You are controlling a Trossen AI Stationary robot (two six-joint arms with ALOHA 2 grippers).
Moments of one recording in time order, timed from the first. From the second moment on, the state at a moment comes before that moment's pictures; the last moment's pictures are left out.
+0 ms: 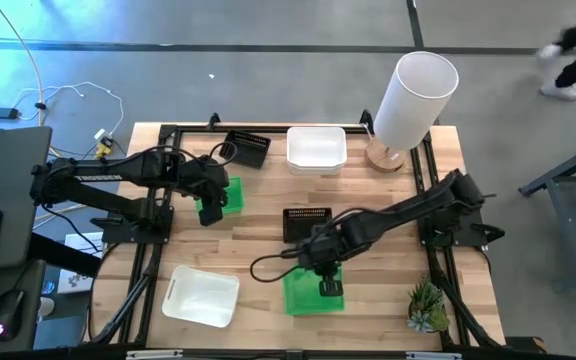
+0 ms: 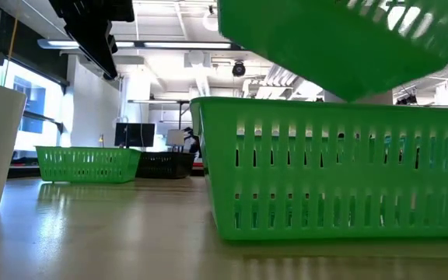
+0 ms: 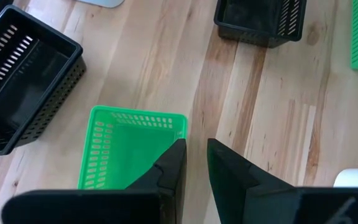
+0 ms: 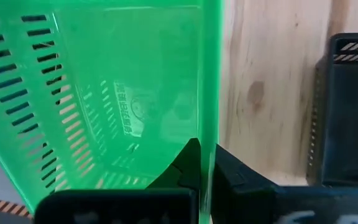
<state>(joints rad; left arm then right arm) 0.21 1.07 0.99 -0.97 -0.09 -0.16 0.34 1.84 1.58 -0.93 -0.11 0.27</state>
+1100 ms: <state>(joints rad) 0.21 1.07 0.99 -0.97 -0.10 -0.15 0.35 1.92 1.58 -1.05 -0.06 0.18</state>
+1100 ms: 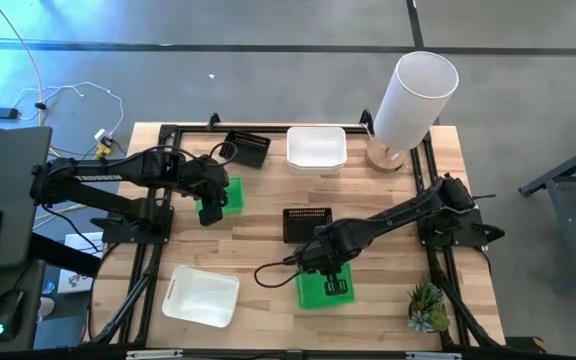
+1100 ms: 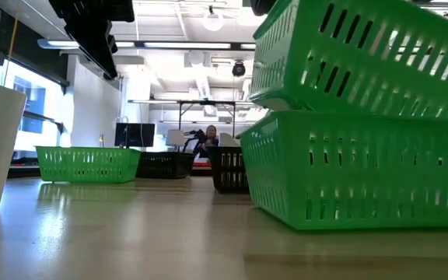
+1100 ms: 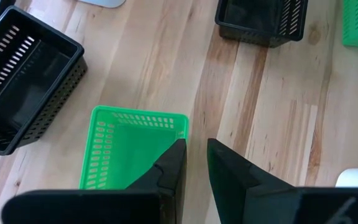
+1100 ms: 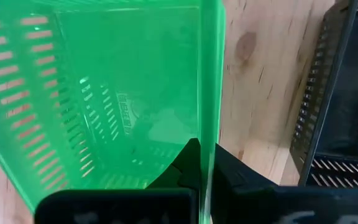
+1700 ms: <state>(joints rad) 0.21 1.07 0.99 -0.97 -0.10 -0.15 0.35 1.96 1.58 -1.06 -0.06 0.14</state>
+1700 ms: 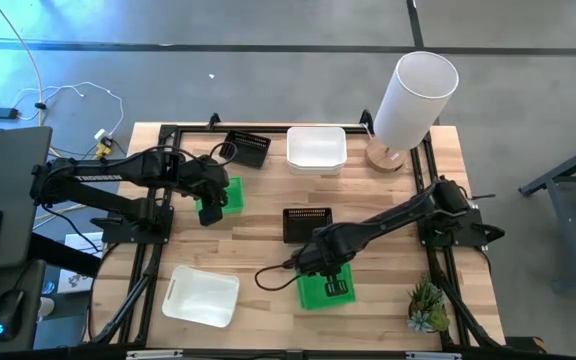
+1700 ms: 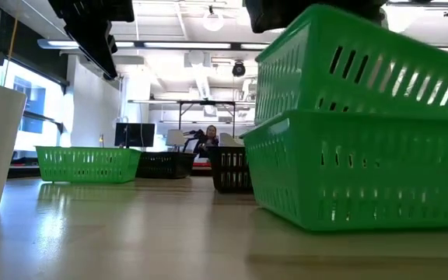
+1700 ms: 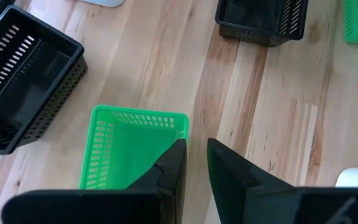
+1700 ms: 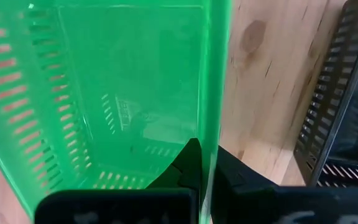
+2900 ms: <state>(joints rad) 0.21 1.07 0.99 -0.97 -0.10 -0.13 0.33 1.97 1.66 -1.15 0.07 0.16</state>
